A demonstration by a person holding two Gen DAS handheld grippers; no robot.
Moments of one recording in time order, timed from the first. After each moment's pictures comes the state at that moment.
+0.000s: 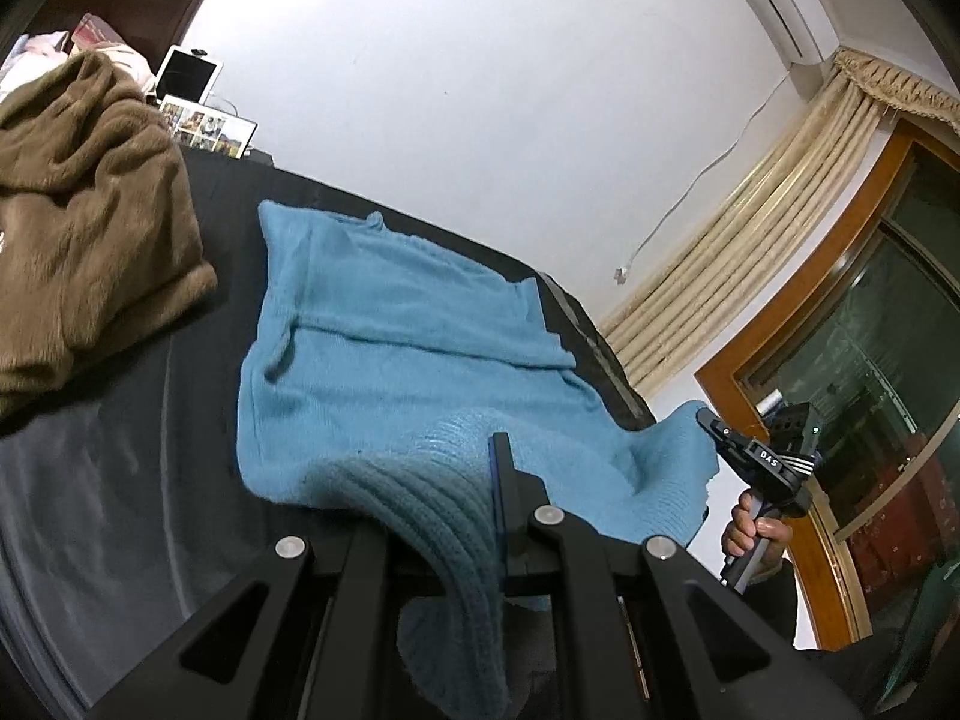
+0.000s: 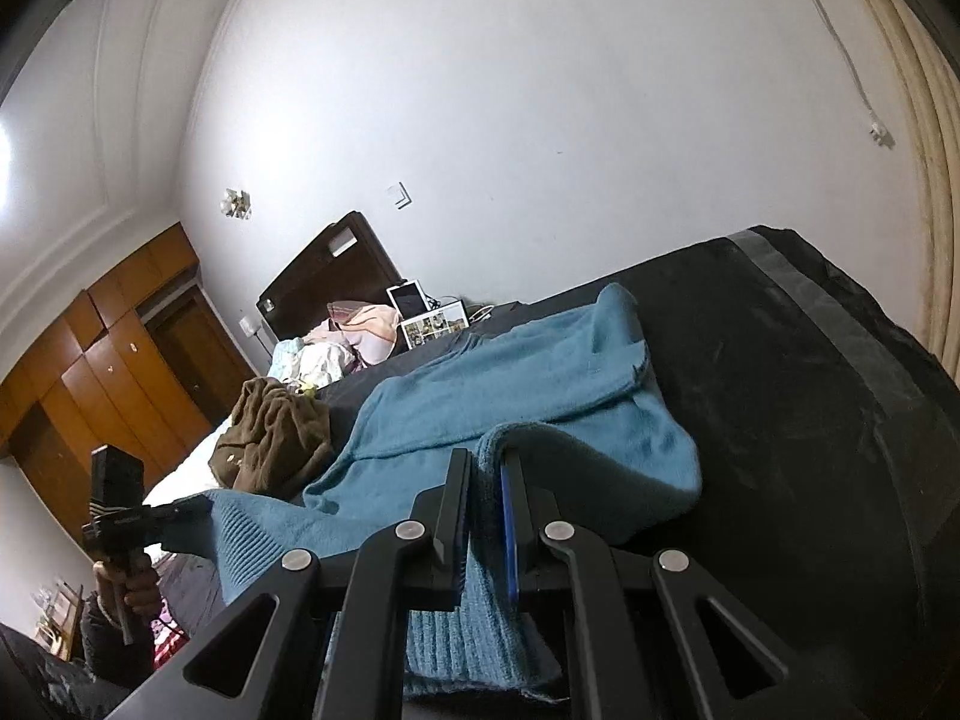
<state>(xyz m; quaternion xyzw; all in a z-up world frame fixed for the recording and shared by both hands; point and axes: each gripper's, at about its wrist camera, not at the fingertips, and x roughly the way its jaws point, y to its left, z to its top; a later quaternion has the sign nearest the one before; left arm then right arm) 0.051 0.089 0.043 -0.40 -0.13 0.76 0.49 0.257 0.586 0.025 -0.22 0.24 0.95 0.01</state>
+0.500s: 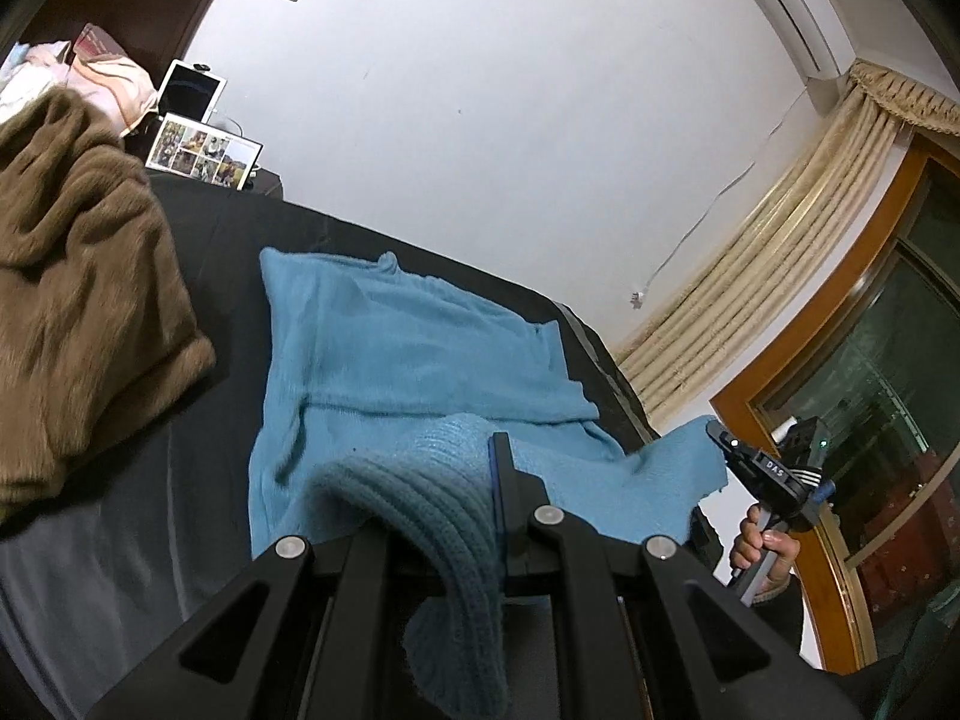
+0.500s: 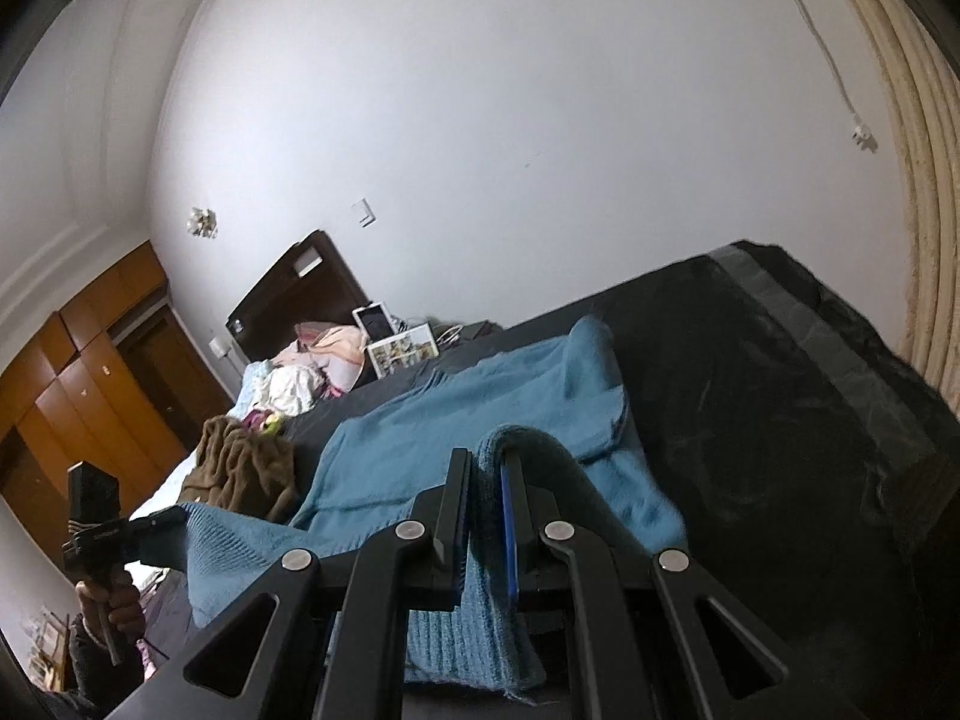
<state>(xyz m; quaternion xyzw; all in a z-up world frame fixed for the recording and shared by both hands) -0.005 0.120 0.058 -0.39 -0.13 0.77 0.48 0.210 0.615 0.038 -0.21 0.25 0.94 0.06</state>
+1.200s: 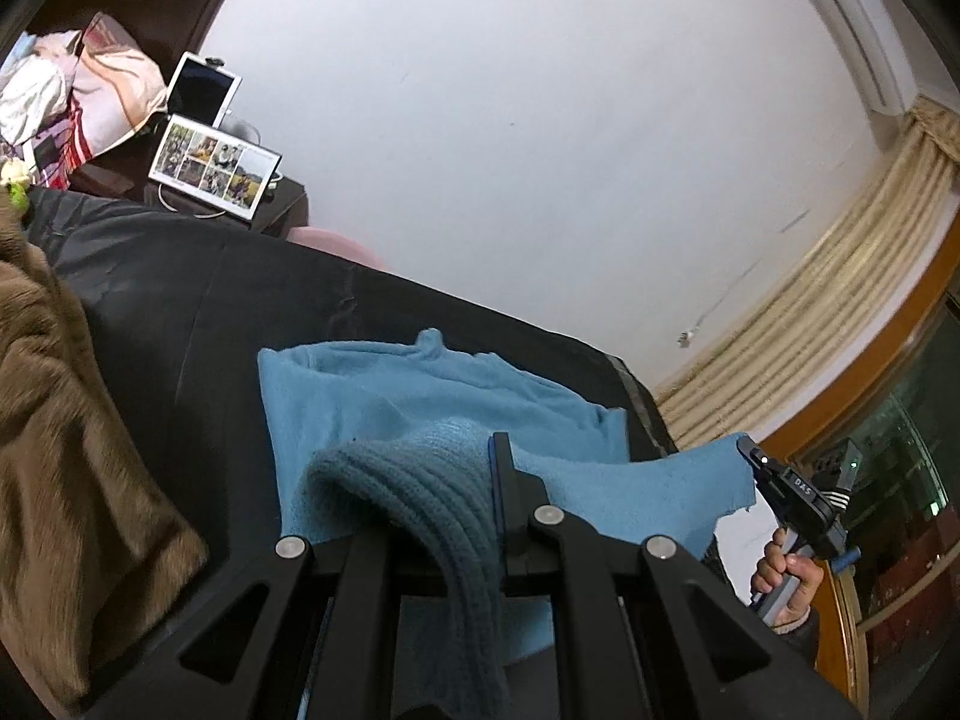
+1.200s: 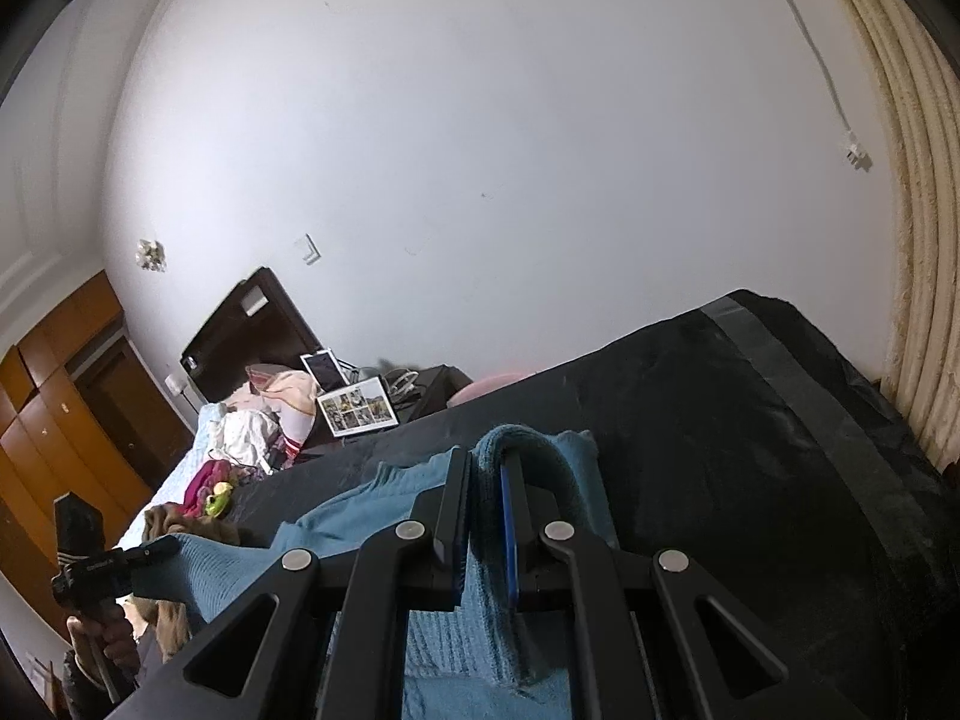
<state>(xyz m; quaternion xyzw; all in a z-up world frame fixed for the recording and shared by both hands) -0.136 0.199 0.058 -0.42 -0.14 0.78 0.44 0.090 0.675 0.063 -0.21 0.26 0.94 0.11</state>
